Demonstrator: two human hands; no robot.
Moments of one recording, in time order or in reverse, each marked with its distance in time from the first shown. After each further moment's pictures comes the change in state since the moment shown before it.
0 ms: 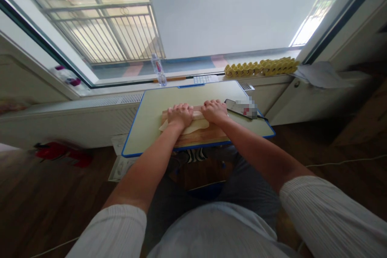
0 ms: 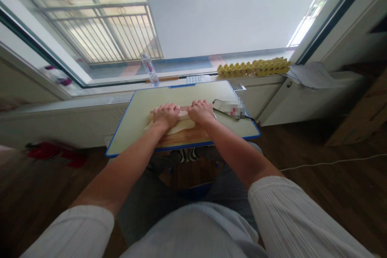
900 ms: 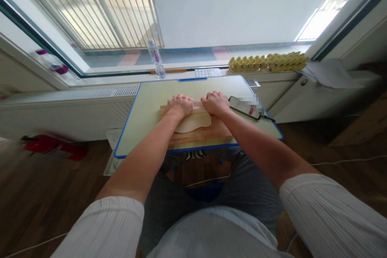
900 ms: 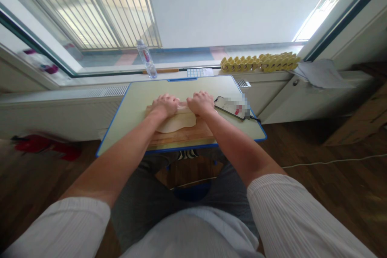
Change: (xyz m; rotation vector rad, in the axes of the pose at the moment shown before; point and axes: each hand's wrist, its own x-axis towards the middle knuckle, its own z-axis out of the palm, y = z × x) left_hand 0.051 -0.011 0.006 -0.040 -0.173 0.010; right_hand 0.043 0.001 0.006 -0.018 -0.041 0.005
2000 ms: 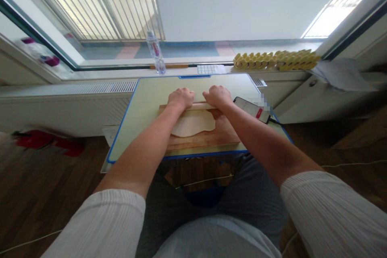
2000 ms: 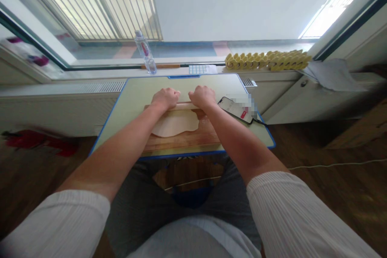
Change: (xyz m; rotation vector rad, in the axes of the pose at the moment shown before) left_hand 0.044 -0.004 -0.002 -0.044 -0.023 -0.082; right_hand 0.048 -0.001 0.003 0.029 -0.048 0.090
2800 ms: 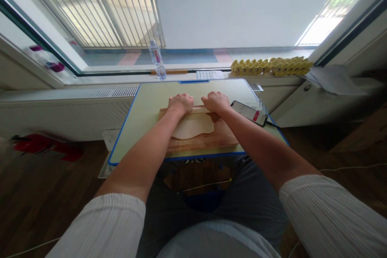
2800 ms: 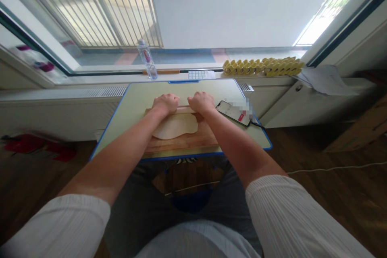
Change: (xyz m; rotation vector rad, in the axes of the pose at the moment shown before) left_hand -0.009 0.001 -0.002 0.043 -0.002 0.025; right_hand -0.007 0.000 0.000 -0.022 -0.032 -0.032
